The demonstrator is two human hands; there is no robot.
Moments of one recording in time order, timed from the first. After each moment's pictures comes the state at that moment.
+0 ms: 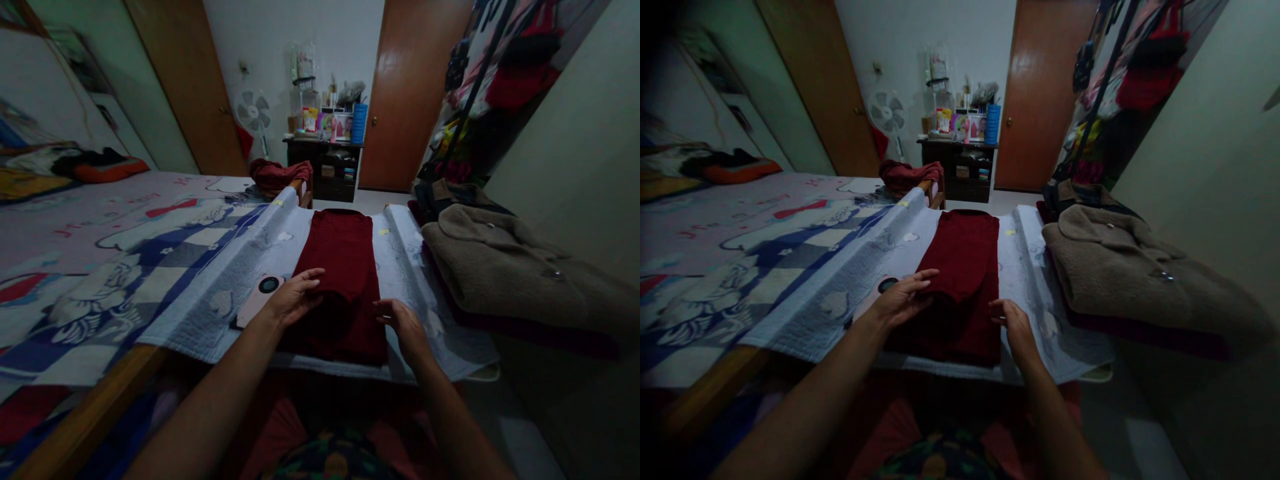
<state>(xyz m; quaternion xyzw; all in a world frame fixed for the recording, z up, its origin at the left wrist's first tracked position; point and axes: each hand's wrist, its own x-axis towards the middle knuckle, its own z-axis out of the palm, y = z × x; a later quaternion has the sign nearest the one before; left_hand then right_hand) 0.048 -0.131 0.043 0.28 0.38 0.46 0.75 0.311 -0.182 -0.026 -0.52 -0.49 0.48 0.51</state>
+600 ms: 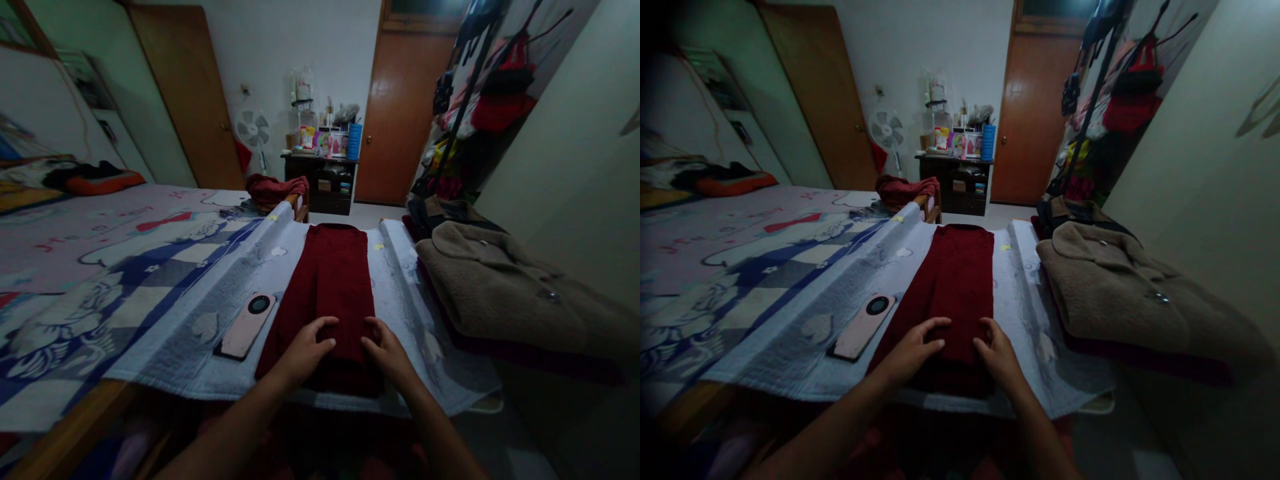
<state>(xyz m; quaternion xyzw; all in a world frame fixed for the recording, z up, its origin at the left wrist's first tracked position) 0.083 -0.164 -0.002 0.56 0.48 0.35 0.58 0.299 -0.167 -0.043 -0.55 -0.58 0.43 0.43</state>
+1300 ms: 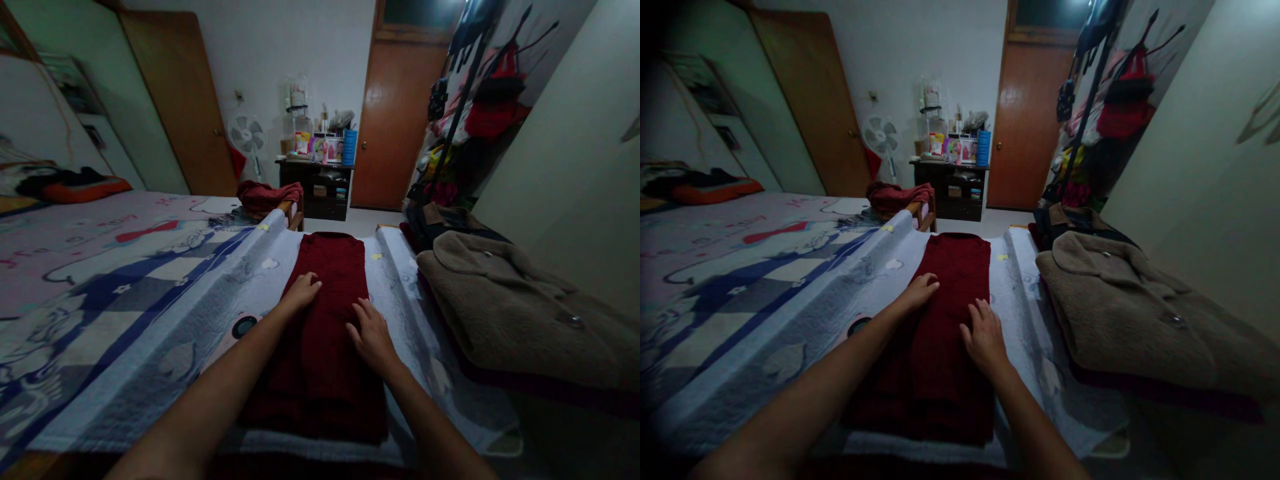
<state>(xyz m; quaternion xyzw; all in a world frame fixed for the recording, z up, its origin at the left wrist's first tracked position) 0.080 0.031 -0.013 0.70 0.60 0.26 0.28 0.288 -0.093 -0.037 -0.61 -0.75 0.06 0.26</state>
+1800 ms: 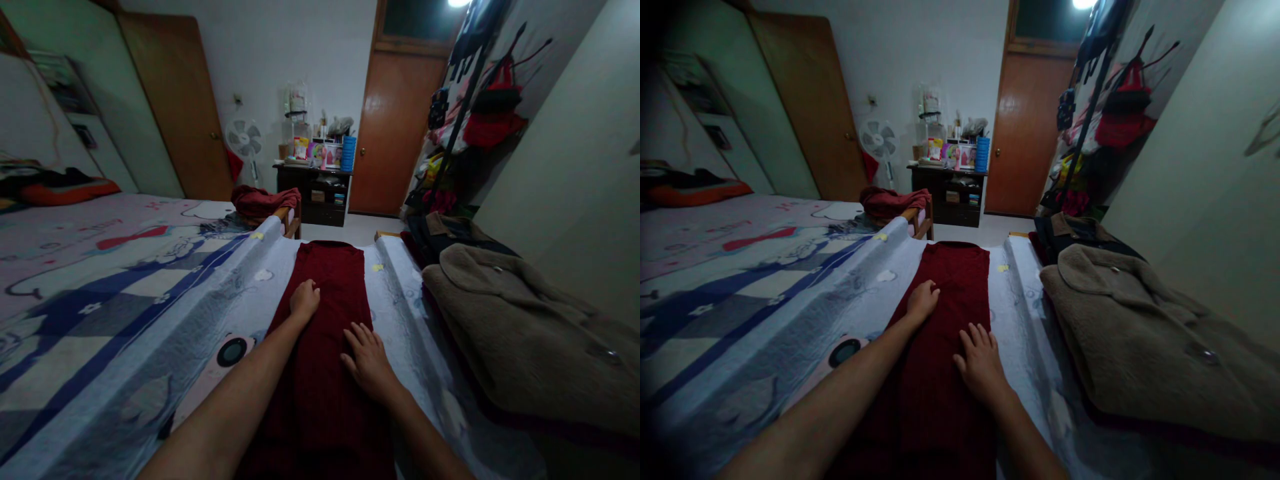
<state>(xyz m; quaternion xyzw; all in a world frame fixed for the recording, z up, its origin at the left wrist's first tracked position) 0.106 0.067 -0.038 0.66 0.69 0.25 0.19 0.286 -0.078 -0.055 -0.61 -0.78 0.08 0.14</state>
